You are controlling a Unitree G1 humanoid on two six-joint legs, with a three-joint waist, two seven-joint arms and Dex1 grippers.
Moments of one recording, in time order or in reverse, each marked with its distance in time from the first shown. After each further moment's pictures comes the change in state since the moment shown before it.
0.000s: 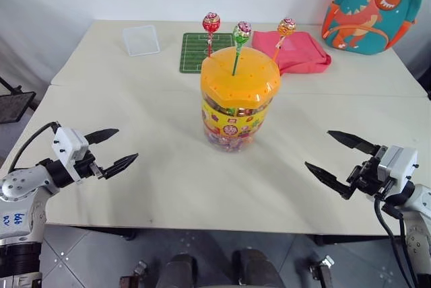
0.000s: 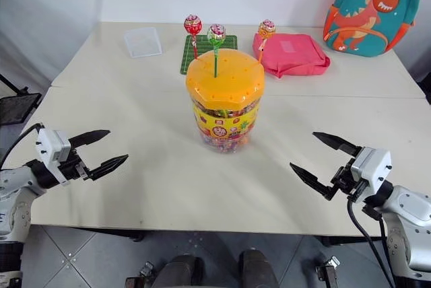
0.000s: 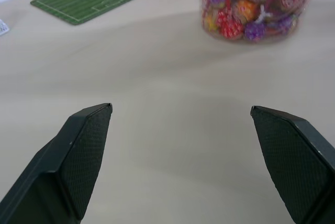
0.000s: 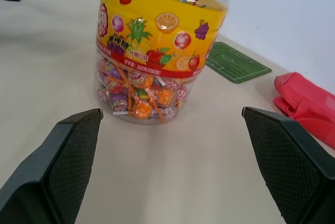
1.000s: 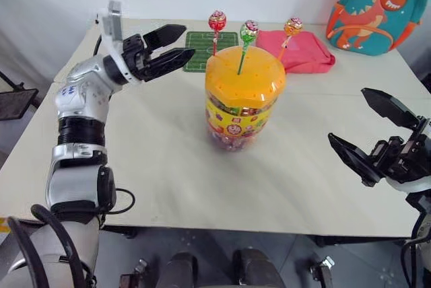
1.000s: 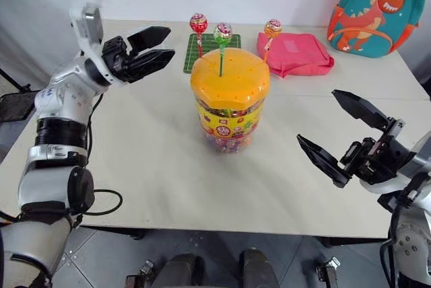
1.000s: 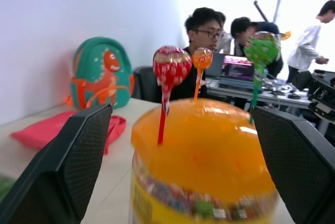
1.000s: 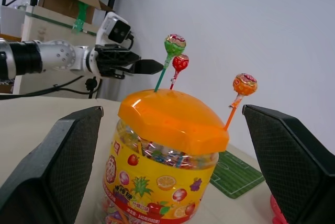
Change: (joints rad) left arm -1.034 -0.242 -0.185 0.699 -0.084 0.207 -0.315; right arm -0.078 0.030 -0.116 -0.299 0.305 0.114 -0.097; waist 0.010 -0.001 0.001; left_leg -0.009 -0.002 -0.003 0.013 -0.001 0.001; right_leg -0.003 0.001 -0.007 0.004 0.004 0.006
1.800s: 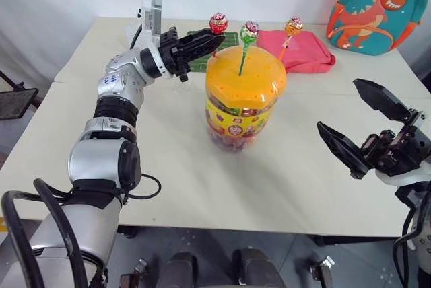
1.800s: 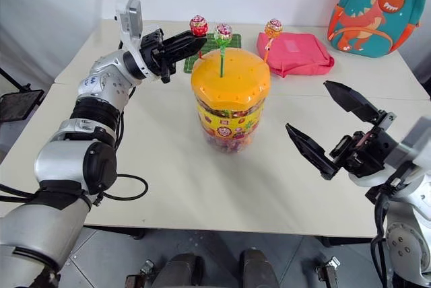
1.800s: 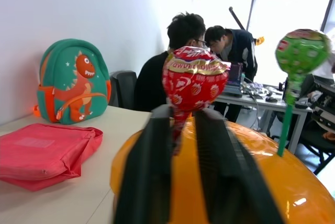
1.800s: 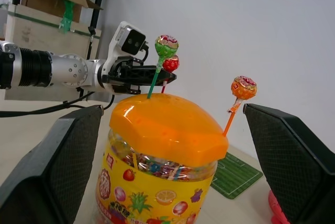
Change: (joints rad) left arm -0.196 -0.125 0.045 0.359 0.113 -0.165 -0.068; right arm -0.017 0.012 0.039 -0.102 -0.033 0.067 -0.157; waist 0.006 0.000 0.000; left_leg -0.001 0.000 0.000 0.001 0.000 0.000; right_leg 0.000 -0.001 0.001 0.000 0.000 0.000
